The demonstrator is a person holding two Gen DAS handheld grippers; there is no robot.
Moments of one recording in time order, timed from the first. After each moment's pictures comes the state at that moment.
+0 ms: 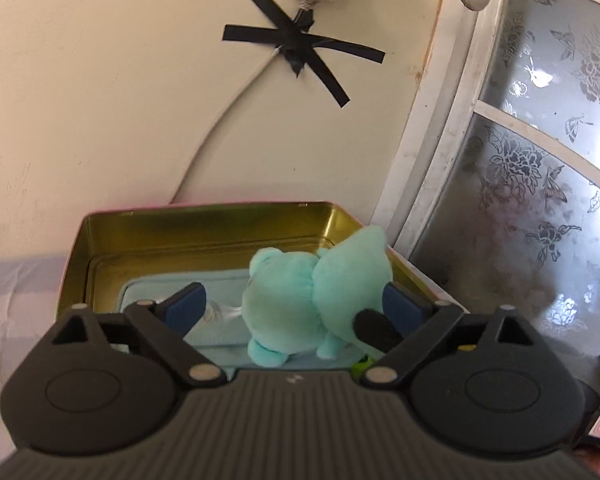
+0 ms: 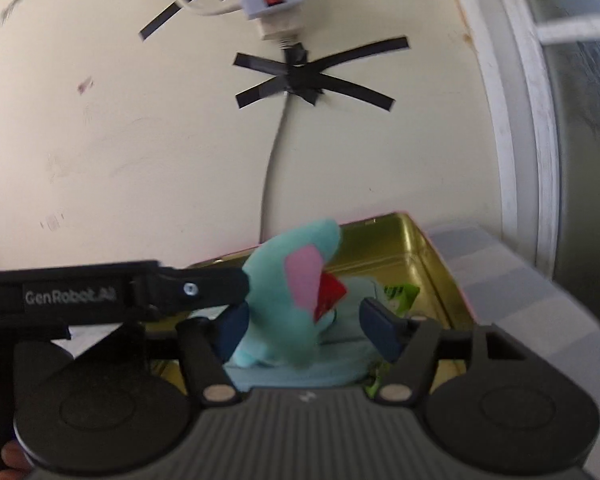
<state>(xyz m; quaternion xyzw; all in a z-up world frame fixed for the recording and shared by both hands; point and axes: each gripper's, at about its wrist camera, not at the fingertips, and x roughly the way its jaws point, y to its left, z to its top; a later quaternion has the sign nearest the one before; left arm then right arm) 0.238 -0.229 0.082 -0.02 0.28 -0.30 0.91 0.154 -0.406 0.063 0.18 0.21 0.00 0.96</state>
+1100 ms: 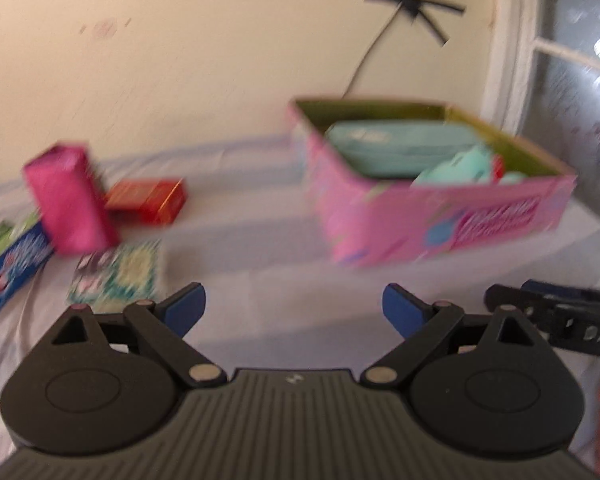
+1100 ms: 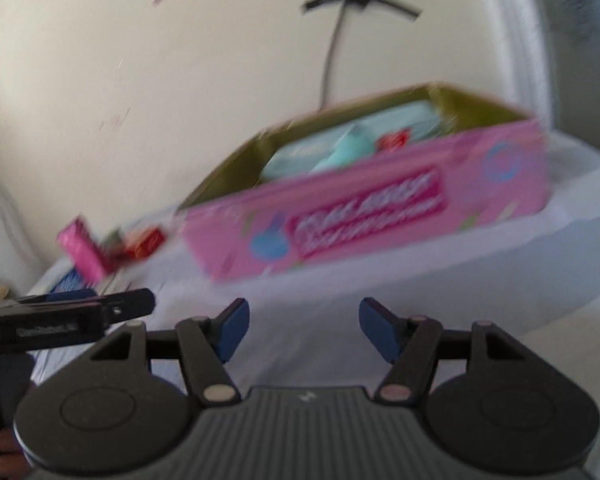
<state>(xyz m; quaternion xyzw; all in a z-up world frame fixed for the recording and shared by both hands) 0.108 -0.071 0.021 0.05 0.31 -0.14 0.94 0.035 -0.283 0.016 0.17 0.30 0.03 0.94</state>
